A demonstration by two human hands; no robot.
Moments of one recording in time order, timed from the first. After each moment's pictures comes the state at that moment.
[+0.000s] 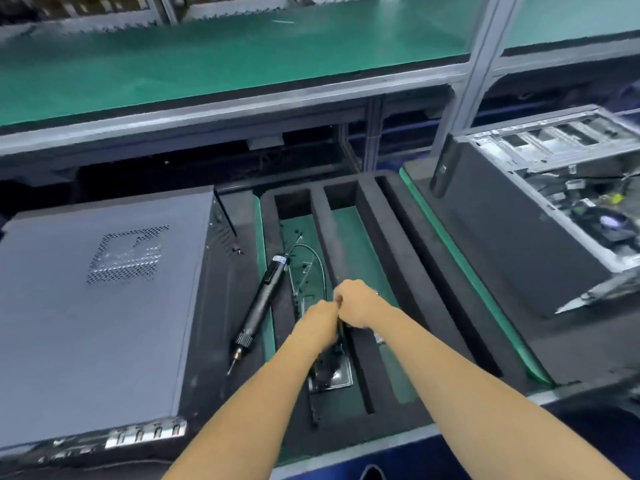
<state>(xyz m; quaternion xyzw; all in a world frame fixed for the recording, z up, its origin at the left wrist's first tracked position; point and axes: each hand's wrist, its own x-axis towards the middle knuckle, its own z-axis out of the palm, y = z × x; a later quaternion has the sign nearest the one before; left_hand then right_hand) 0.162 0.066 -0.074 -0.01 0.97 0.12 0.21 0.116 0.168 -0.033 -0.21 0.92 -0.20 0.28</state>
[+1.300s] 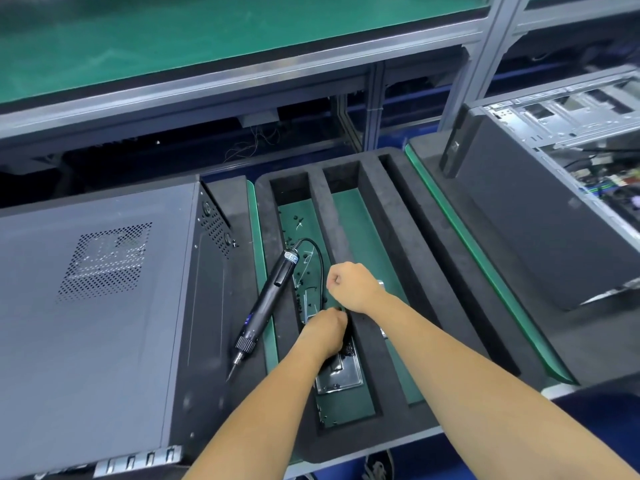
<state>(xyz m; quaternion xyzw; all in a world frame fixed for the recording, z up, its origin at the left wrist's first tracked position) 0.156 0.066 -0.118 0.05 0.96 0.07 0.26 0.088 0.150 -0.055 -0.18 0.90 -0.30 0.25</state>
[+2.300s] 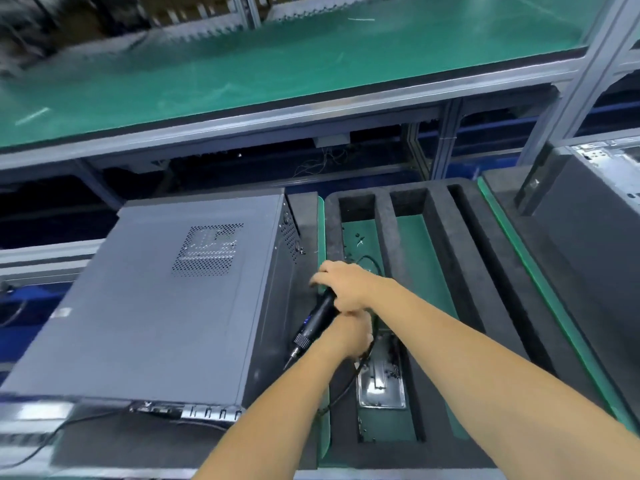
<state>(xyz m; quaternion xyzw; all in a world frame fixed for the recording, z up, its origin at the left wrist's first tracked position) 0.177 0.033 -0.045 -0.09 0.97 0.14 0.19 0.087 0.062 -0.009 -0.53 0.81 -0.07 0.23</state>
